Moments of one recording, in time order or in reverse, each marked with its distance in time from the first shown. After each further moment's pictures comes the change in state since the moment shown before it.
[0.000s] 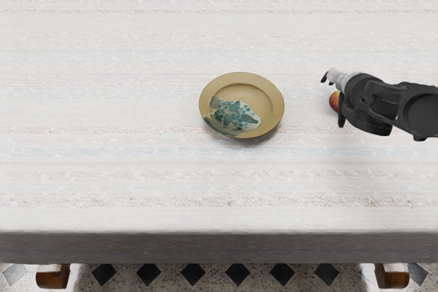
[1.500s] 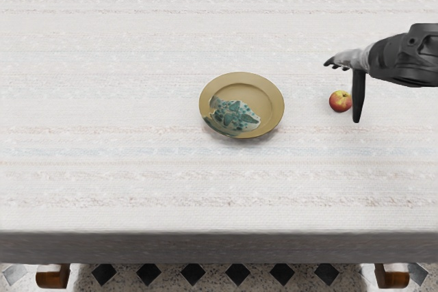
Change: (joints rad) left arm 0.000 0.000 0.000 0.000 0.000 0.000 0.000; right arm 0.147 -0.162 0.086 0.076 0.139 0.362 0.037
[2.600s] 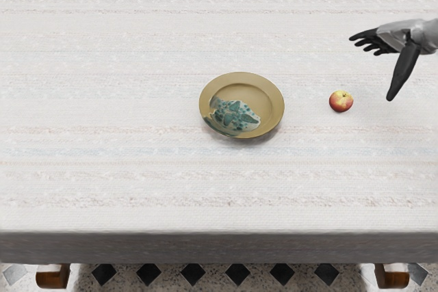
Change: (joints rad) left arm 0.000 0.000 0.000 0.000 0.000 0.000 0.000; right arm 0.006 -0.132 -0.038 -0.363 0.154 0.381 0.540
